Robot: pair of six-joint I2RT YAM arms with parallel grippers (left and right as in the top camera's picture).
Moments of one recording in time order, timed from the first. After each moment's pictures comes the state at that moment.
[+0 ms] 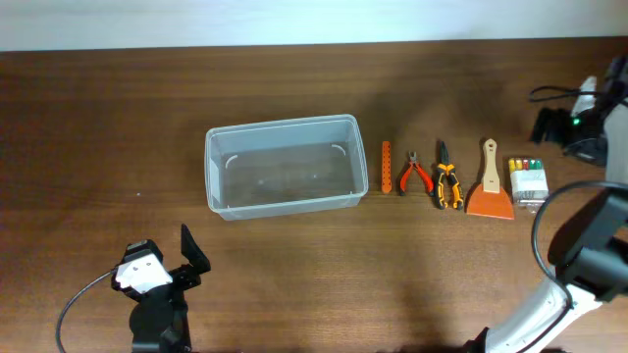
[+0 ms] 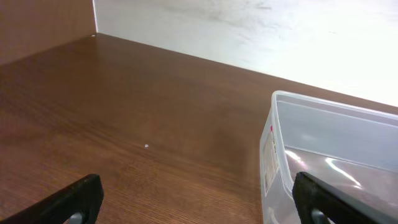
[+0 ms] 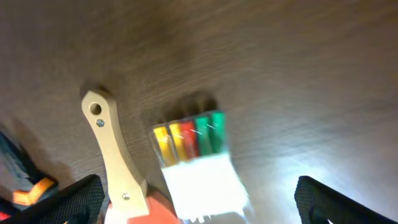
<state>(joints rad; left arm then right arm) -0.05 0.02 0.10 -0.29 -0.33 -0.22 -0.49 2.11 1.85 -1.09 -0.07 -0.10</state>
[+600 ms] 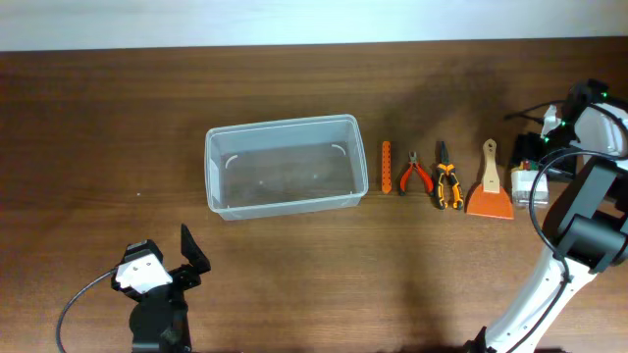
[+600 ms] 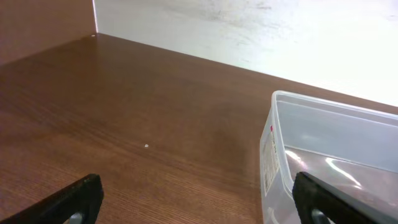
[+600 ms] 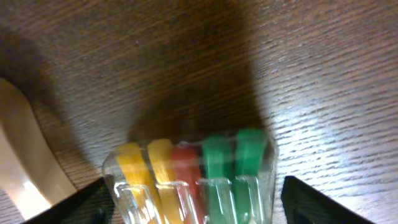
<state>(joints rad) -0.05 0.02 0.10 -0.29 -0.33 -0.22 -0.47 2.31 1.85 -1.09 -0.03 -0.10</state>
